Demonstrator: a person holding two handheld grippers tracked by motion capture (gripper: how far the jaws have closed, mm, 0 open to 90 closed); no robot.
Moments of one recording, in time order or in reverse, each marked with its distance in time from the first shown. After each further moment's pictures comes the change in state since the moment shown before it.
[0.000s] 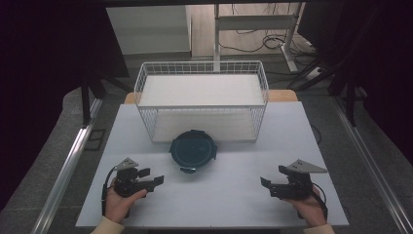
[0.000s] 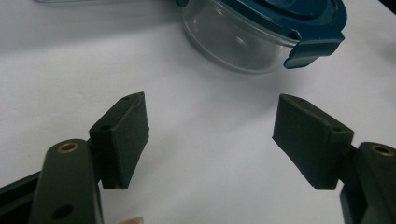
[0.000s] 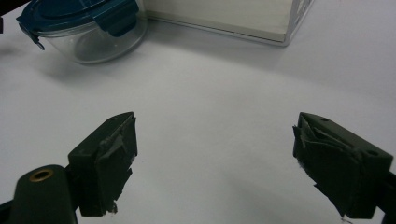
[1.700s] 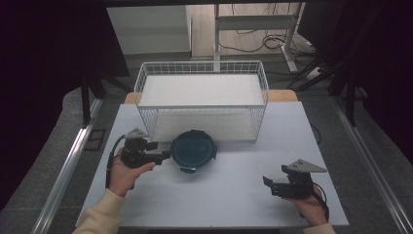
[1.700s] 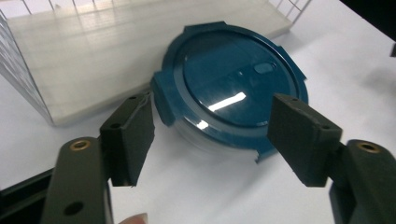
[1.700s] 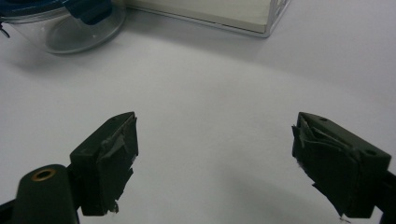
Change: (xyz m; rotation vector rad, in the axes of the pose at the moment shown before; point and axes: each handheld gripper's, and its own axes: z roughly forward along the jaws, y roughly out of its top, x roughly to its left) left arm -0.024 0.098 -0.004 0.002 0.031 0.109; right arm -0.006 -0.003 0.003 0.022 -0.058 -0.017
